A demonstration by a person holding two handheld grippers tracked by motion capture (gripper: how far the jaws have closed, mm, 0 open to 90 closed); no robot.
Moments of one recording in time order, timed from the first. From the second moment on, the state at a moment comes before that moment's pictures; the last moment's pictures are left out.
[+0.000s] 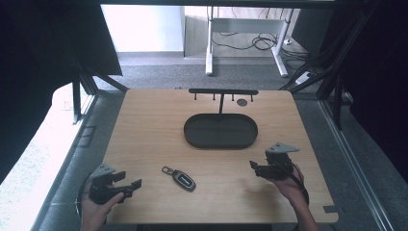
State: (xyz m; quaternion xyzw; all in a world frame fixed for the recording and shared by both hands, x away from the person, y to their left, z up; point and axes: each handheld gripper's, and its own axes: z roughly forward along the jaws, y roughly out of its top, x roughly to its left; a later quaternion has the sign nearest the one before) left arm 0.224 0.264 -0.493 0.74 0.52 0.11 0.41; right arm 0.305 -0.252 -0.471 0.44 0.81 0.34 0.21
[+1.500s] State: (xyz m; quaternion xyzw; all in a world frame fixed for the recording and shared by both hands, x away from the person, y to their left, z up) left arm 0.226 0.254 -0.499 0.75 0.51 0.09 0.40; right arm 0.312 -0.138 -0.444 0.33 0.88 0.30 0.13
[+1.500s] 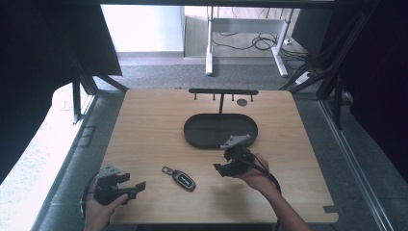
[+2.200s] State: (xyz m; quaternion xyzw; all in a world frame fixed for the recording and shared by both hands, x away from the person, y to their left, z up) left arm 0.226 0.254 -0.500 0.75 0.51 0.09 0.40; right arm 0.310 -0.105 -0.452 0.30 0.90 0.29 0.11
